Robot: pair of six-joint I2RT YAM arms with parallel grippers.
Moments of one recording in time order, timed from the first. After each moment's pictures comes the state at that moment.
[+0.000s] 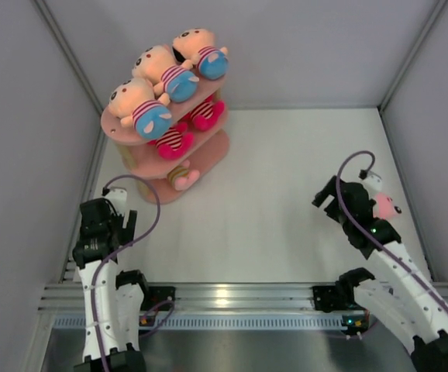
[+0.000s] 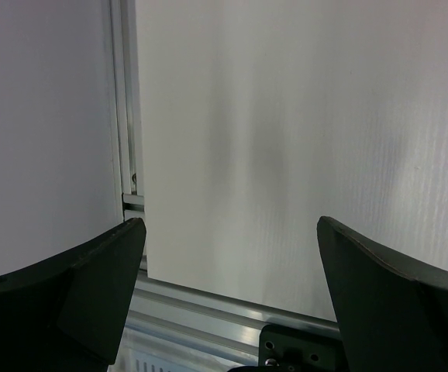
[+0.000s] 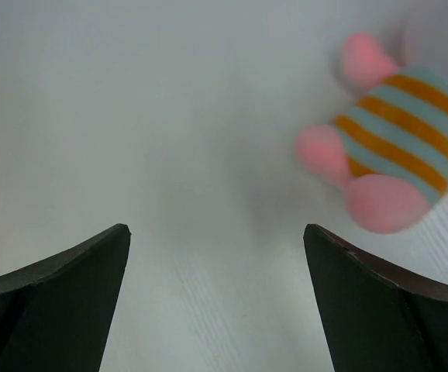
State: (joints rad) left arm 0.29 0.60 0.63 -0.84 -0.11 0.42; right arm 0.37 0.78 0.61 -0.49 0.36 0.75
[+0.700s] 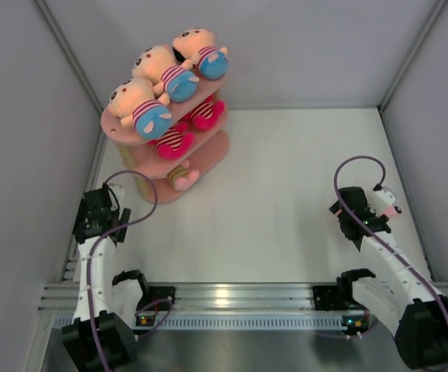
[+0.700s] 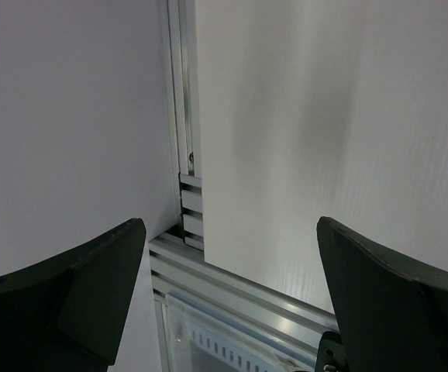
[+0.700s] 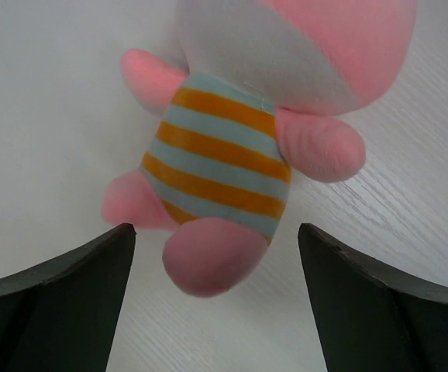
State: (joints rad) left arm 0.29 0.82 0.62 -0.70 -0.34 0.51; right arm 0.16 0.86 0.46 -0.49 0.59 0.85
